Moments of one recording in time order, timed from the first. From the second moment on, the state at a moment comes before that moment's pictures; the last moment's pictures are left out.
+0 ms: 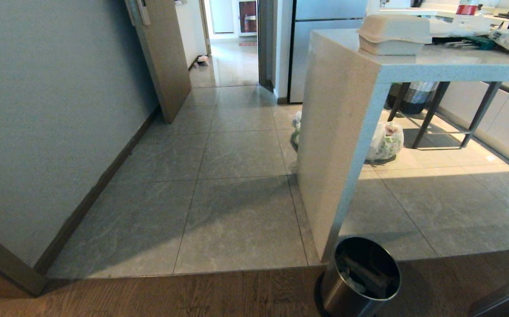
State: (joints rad) left arm 0.00 0.00 0.00 0.00 0.00 0.00; right arm -0.01 0.00 0.00 -0.01 -0.02 0.06
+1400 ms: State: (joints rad) left arm 0.00 0.00 0.00 0.00 0.00 0.00; right arm -0.01 0.00 0.00 -0.01 -0.02 0.06
